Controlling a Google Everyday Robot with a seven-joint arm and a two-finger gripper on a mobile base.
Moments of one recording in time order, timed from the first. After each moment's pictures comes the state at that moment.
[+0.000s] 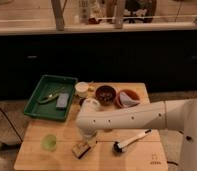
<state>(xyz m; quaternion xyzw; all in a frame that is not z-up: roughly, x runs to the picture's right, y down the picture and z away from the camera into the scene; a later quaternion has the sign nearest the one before) -0.039 0.268 0.753 -0.30 -0.15 -0.30 0.89</state>
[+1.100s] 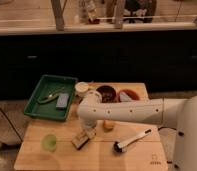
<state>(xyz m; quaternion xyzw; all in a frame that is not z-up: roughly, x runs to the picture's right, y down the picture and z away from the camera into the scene) -0.063 0.240 0.782 -0.30 -0.19 -0.32 0.88</state>
